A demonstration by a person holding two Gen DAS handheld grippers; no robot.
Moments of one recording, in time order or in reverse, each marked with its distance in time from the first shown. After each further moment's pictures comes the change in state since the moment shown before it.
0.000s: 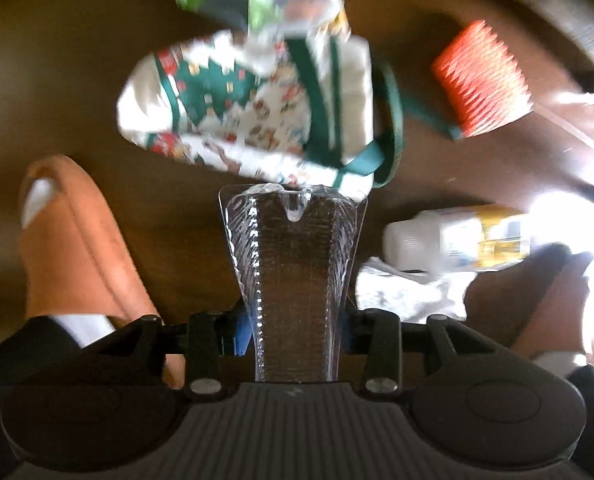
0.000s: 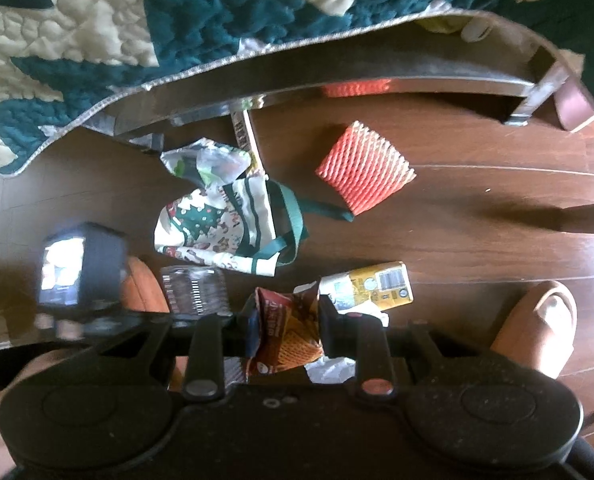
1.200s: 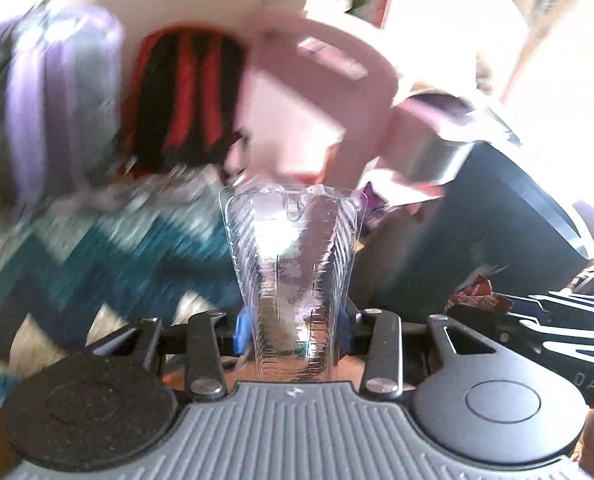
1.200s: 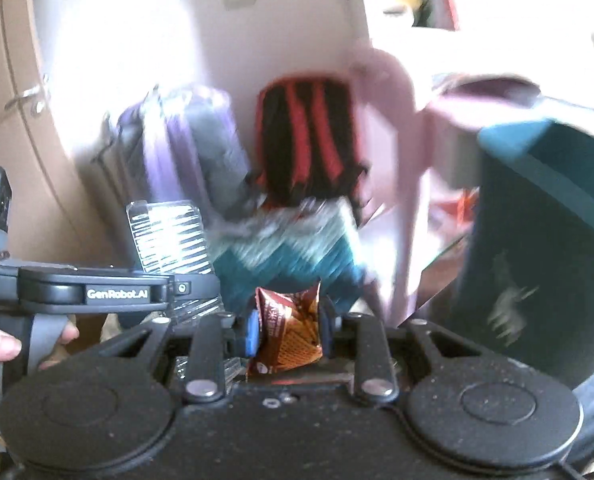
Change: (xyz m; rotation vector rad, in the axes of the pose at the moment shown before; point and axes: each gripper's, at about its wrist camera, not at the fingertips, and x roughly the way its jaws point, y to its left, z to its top) left arm -0.501 -0.199 -0.237 0.617 -0.982 -0.426; right arm -0.489 -0.015 -0.161 -0.102 -0.941 -0.117
